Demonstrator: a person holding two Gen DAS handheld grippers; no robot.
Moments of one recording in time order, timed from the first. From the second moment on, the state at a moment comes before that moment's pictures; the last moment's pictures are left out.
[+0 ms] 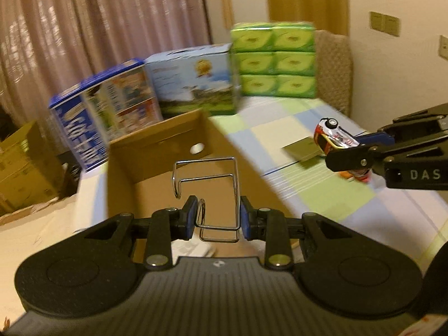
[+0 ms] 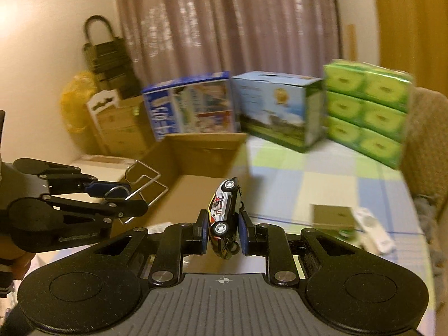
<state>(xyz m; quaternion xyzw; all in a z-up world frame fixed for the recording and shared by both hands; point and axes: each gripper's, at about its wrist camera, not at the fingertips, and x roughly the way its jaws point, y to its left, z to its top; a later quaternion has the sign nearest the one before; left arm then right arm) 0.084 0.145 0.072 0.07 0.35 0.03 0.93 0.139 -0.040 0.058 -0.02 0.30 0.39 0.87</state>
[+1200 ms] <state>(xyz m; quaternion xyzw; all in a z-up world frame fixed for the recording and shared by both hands) 0.066 0.202 0.041 0.02 0.37 0.08 0.93 0.150 0.043 0.014 -0.04 0.36 0.42 0.83</state>
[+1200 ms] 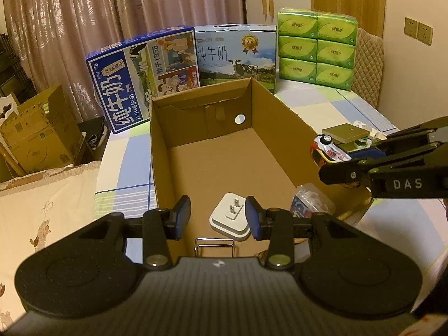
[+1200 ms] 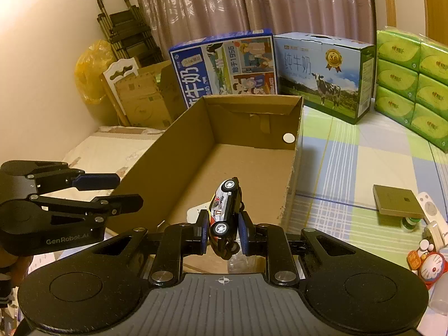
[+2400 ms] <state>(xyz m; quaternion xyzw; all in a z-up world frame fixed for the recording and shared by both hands) 0.053 0.127 0.074 -0.01 0.33 0.03 0.94 0.113 -0.126 0.042 0.05 0.33 0.27 0.90</state>
